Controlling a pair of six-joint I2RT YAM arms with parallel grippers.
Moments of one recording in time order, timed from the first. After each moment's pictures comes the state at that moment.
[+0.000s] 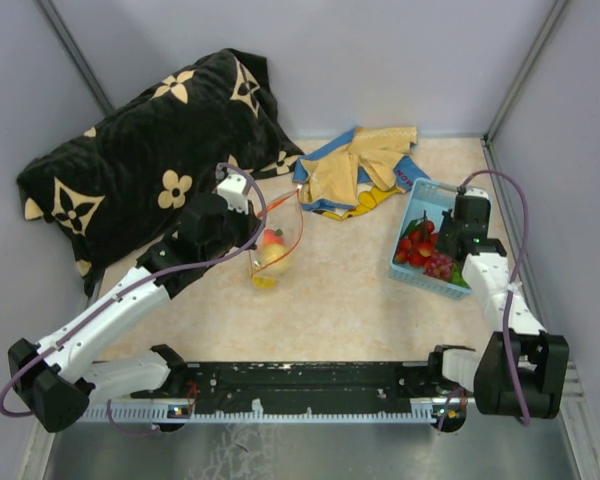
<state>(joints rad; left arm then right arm) -0.70 1.08 0.98 -0.30 -0.16 -0.25 -0.07 1.18 0.76 -0.38 0.11 0.19</state>
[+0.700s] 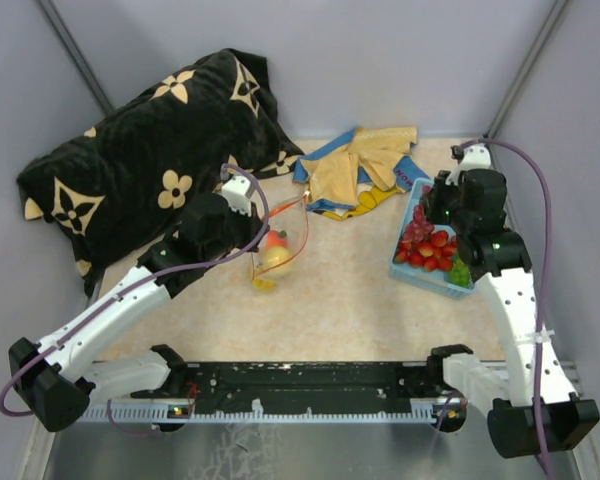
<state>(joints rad) -0.70 1.09 0.98 -0.29 -0.09 -0.24 0.10 0.96 1.07 -0.55 0.00 0.18</state>
